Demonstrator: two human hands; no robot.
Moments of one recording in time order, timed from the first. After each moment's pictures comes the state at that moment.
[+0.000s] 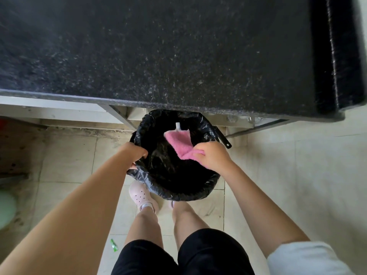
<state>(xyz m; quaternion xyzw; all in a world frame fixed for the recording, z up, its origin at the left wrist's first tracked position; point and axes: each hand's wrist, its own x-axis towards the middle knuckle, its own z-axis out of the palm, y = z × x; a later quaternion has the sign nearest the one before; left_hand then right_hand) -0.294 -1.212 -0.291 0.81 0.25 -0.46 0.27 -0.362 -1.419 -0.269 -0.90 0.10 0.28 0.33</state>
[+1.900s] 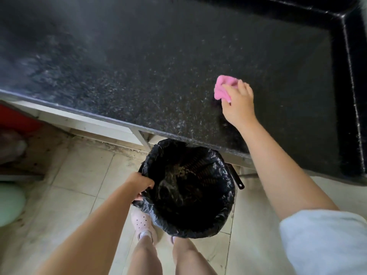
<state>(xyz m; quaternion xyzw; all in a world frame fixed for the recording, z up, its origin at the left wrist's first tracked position) -0.306 -1.184 -0.290 0.75 0.33 -0.45 0.35 -0.186 -1.437 -0.215 -0.98 0.05 -0.01 0.17</state>
